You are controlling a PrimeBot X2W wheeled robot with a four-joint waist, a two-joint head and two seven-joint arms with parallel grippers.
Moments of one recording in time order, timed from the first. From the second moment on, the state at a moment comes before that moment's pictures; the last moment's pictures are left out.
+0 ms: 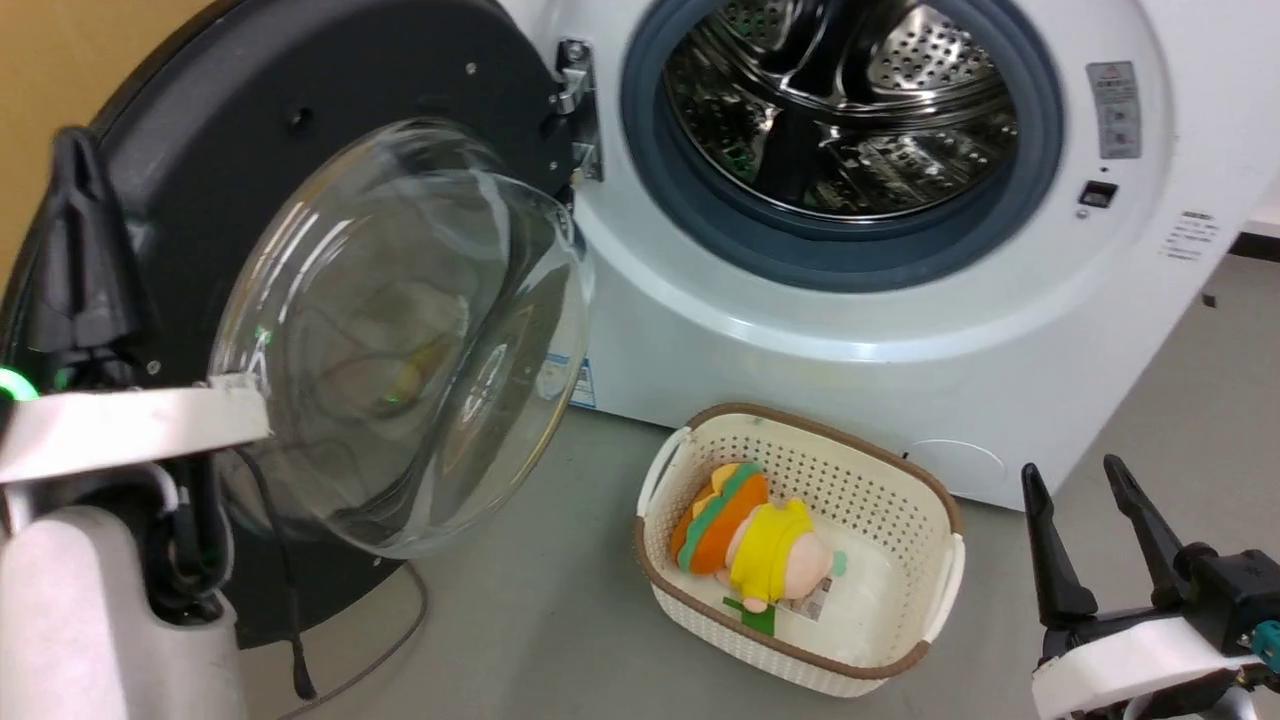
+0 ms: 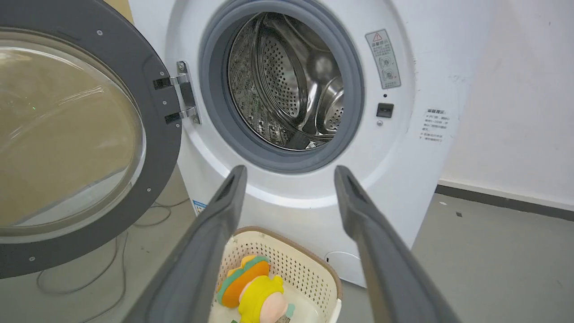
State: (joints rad) left arm -0.39 0.09 0.21 -0.16 -0.19 -0.06 -0.12; right arm 0.00 -0.05 -0.09 0.00 0.08 0.13 -0.12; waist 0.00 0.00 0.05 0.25
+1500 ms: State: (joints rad) left arm -0.38 0.20 0.38 0.27 -1.19 -0.11 0.34; right arm 0.00 -0.05 -0.17 0.01 0.10 0.13 -0.22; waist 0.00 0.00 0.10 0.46
